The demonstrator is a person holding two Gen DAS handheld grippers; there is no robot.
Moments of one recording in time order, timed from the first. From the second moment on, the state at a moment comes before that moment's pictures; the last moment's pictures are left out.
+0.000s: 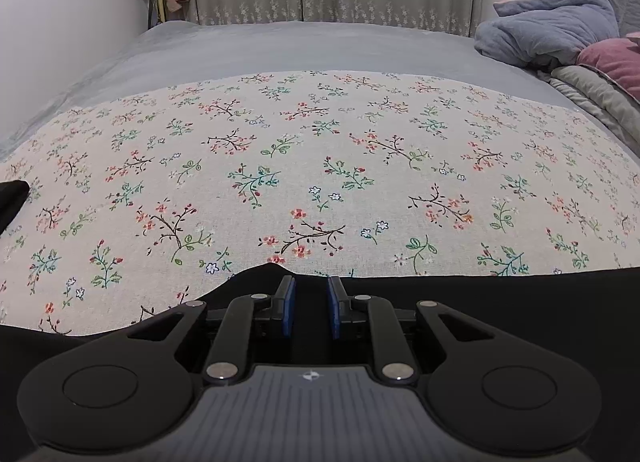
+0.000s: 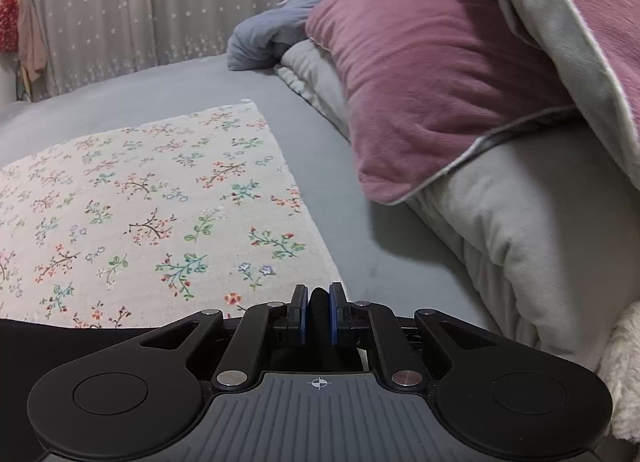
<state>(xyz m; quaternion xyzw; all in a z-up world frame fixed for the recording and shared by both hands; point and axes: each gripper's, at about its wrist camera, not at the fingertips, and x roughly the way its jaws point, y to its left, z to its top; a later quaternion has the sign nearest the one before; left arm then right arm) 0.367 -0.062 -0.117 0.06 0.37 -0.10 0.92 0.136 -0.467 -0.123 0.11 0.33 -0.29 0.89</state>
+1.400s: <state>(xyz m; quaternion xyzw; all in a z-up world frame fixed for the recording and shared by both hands) 0.339 0.030 -0.093 -0.02 0.37 -0.05 0.93 0.139 -0.368 -0.126 -0.05 0.37 -0.18 0.91</state>
